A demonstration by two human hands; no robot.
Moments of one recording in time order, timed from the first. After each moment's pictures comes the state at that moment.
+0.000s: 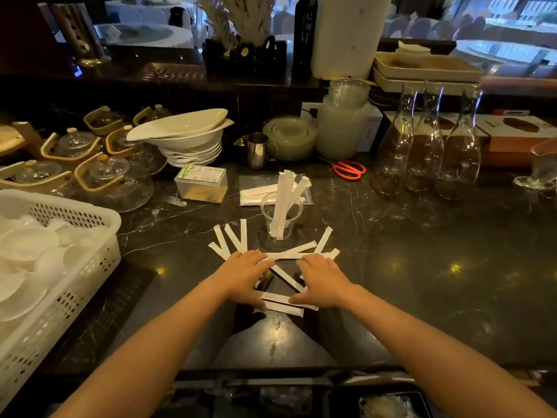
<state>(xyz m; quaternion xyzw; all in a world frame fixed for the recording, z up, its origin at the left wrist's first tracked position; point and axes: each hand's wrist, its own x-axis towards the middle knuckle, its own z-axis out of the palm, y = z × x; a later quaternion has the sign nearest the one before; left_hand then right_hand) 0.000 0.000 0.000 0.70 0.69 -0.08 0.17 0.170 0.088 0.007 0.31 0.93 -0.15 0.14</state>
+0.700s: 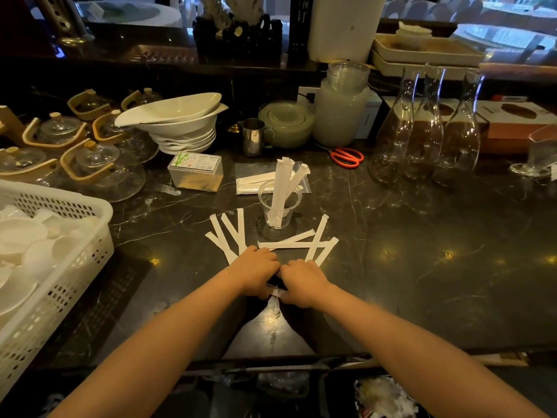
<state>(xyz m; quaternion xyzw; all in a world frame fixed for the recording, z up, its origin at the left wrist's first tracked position) 0.019 0.018 -0.009 0.76 0.63 -0.13 0.12 0.144 0.060 -0.003 0.28 0.94 -0.10 0.14</state>
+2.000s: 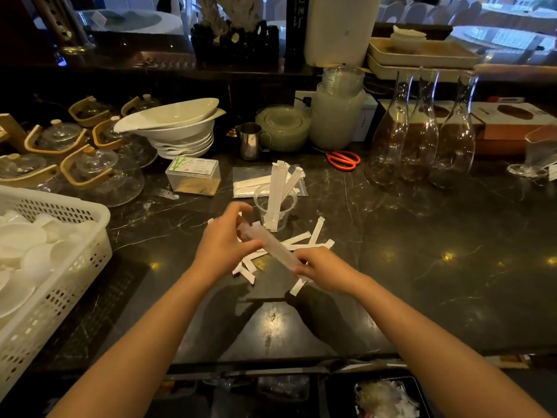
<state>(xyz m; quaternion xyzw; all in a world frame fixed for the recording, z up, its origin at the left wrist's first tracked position) 0.018 -0.015 0.071 0.50 0.75 0.40 0.17 0.180 0.086 0.038 0.28 0.90 -0.34 0.03</state>
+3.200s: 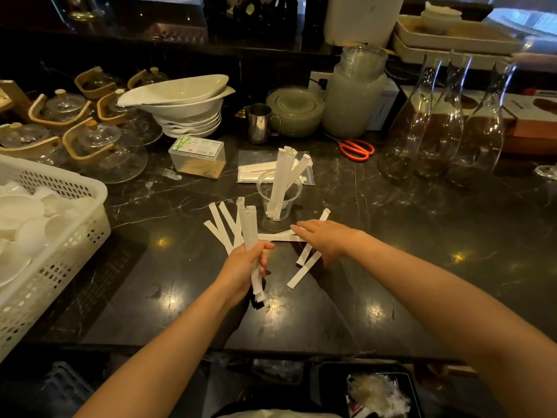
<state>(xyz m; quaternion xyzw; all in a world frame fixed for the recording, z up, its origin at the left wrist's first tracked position) 0.053 -0.007 0.000 0.16 0.61 0.59 0.50 0.159 0.160 0.011 0.15 0.95 -0.02 0.29</state>
